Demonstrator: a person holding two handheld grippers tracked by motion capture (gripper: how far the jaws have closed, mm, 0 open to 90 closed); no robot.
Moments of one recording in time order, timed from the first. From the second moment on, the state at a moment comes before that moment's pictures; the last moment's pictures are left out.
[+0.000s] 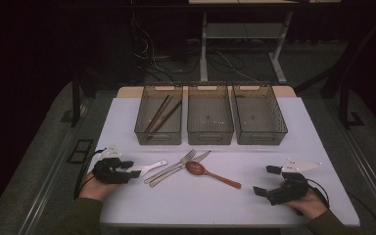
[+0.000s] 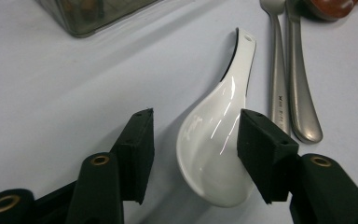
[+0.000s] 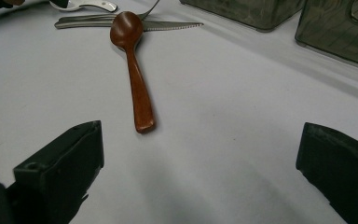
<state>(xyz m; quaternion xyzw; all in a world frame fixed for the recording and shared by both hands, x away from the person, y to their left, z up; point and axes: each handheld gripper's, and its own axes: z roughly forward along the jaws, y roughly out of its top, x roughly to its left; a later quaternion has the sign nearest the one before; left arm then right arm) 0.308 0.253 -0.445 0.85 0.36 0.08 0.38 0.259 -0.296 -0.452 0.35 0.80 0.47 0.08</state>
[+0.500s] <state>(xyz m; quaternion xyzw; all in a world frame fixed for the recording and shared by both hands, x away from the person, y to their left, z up) 0.305 0.245 -0.441 0.88 0.32 0.06 0.36 0.259 -0.296 -0.452 0.35 0.80 0.47 0.08</state>
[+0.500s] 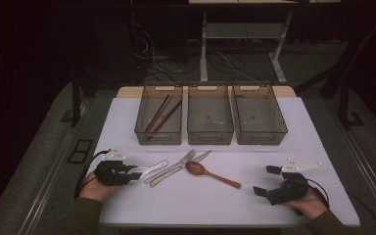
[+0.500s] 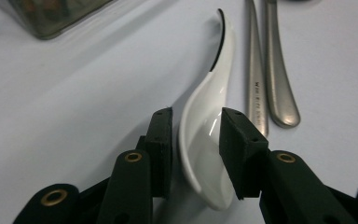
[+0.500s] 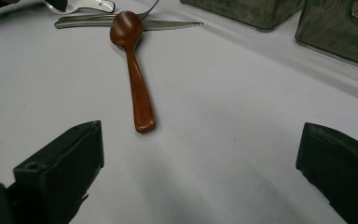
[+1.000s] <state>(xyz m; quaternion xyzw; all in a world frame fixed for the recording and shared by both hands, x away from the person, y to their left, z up) 0.303 0.240 -0.434 0.88 0.31 0.08 0.34 0.260 -0.295 -0.453 0.35 0.81 0.47 0.08</state>
